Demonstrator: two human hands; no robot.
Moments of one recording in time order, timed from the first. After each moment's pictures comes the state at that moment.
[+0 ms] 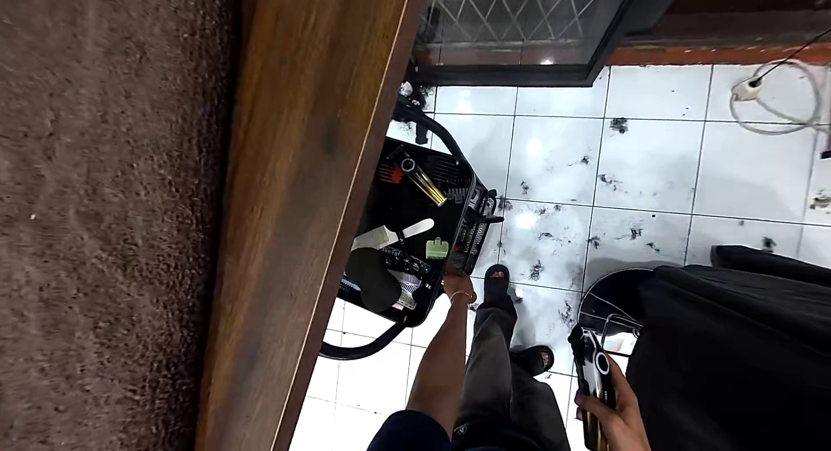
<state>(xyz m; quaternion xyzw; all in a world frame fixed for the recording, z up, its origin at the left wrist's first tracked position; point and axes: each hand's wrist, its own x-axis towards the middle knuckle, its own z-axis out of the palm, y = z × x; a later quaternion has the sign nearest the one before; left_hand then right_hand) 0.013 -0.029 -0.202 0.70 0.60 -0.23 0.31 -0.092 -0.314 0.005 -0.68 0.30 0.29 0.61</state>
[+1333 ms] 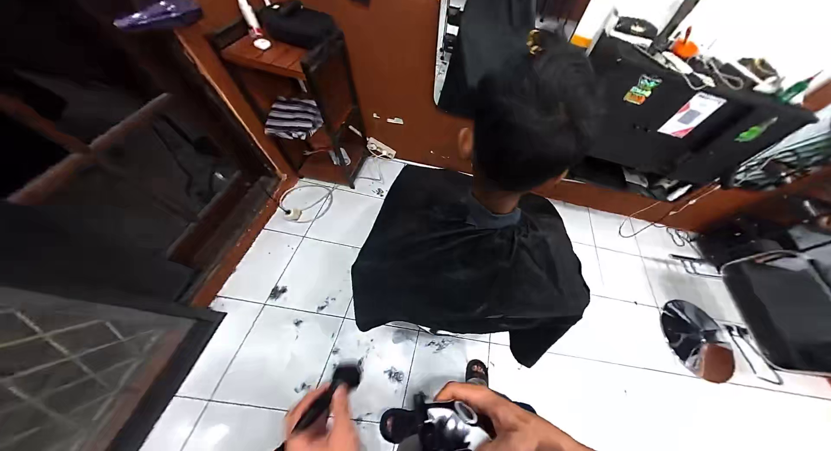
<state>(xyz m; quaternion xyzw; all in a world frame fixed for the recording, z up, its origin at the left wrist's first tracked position) -0.019 -0.205 0.137 0.73 -0.28 -0.11 0.61 -0.247 -0.342 0.210 -0.63 0.08 -0.13 0.76</state>
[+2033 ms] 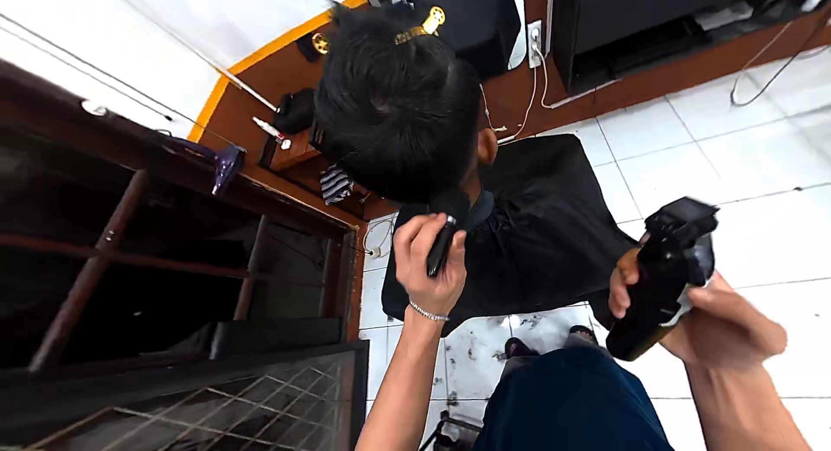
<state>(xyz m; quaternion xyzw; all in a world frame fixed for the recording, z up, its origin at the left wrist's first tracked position) -0.096 -0.500 0.275 0.40 -0.72 0.14 0.55 -0.391 -0.439 0.242 -0.36 0.12 -0.61 0.69</state>
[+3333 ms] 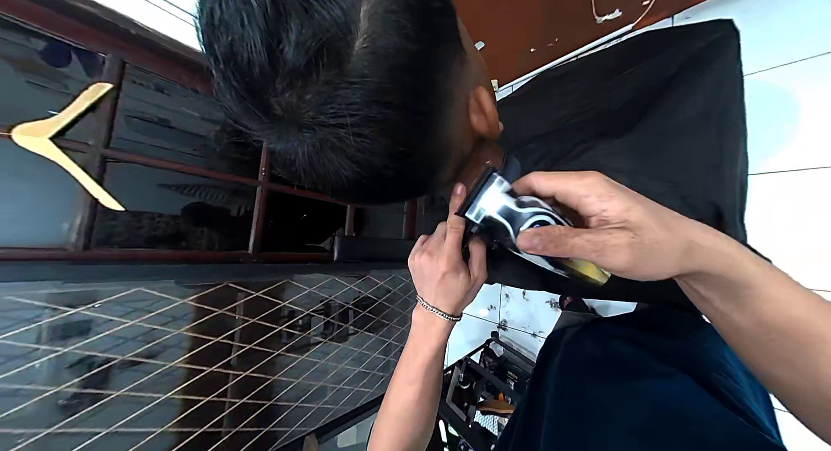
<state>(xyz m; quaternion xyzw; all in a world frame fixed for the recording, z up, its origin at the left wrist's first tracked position) -0.117 -0.484 0.271 0.63 -0.73 0.23 0.14 -0.335 -0.594 0.256 -0.70 0.05 -0.37 0.61</state>
